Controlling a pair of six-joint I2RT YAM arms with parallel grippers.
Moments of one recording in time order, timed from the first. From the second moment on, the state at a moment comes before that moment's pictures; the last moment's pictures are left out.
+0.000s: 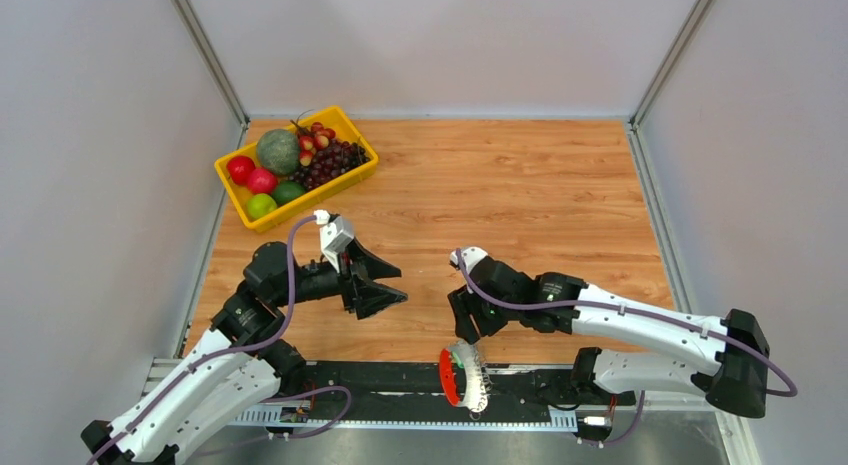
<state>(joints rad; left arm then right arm) -0.67 0.56 0.61 -0.11 0.67 -0.37 1.14 1.07 0.85 -0.68 0.03 0.49</state>
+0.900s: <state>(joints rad) -0.67 0.49 0.48 -0.11 0.26 -0.51 1.08 1.20 0.65 -0.56 0.12 1.05</state>
